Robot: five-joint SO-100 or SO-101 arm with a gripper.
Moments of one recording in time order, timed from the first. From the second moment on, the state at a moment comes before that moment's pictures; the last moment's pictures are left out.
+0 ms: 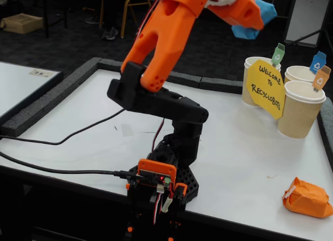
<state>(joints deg) 30.7 153.9 99.6 86.3 -75.0</state>
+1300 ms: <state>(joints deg) 30.8 118.9 89.3 63.7 -75.0</state>
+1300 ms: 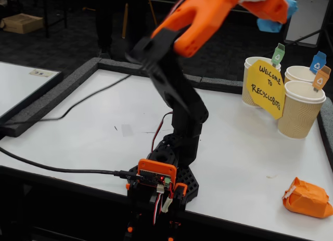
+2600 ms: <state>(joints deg) 32.5 65.6 56.3 40.6 -75.0</state>
